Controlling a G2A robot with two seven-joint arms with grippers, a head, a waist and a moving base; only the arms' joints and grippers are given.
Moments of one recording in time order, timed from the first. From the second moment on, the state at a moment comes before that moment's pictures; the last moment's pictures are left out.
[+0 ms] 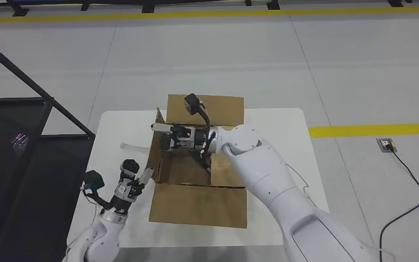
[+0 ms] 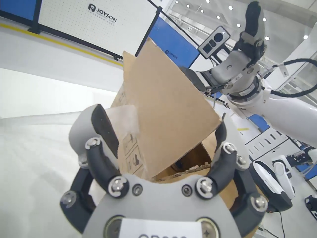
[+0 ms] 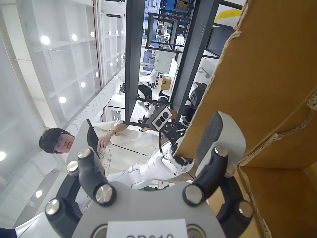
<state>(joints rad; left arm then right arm) 1.34 -1.07 -1.41 -1.55 0.63 -0.47 0.32 -0.16 -1.78 0.95 -0.38 0.38 -0.47 1.06</state>
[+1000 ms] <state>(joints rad) 1.27 -1.11 -1.43 -1.38 0.72 -0.11 0.20 -0.17 -1.74 1.02 -0.39 0.40 -0.54 1.09</state>
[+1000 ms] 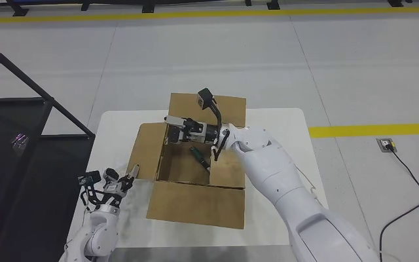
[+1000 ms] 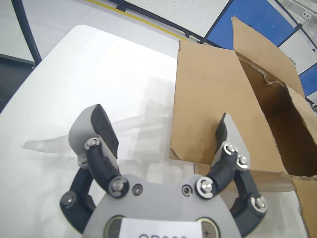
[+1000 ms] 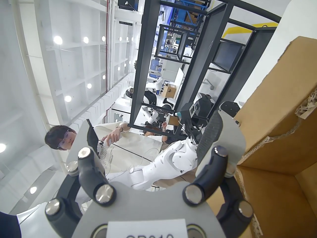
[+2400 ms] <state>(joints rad) 1.30 -1.09 -1.49 -1.79 -0.09 -0.59 -0.38 -0.75 -1.53 1.38 -1.32 0.22 -0.47 1.11</state>
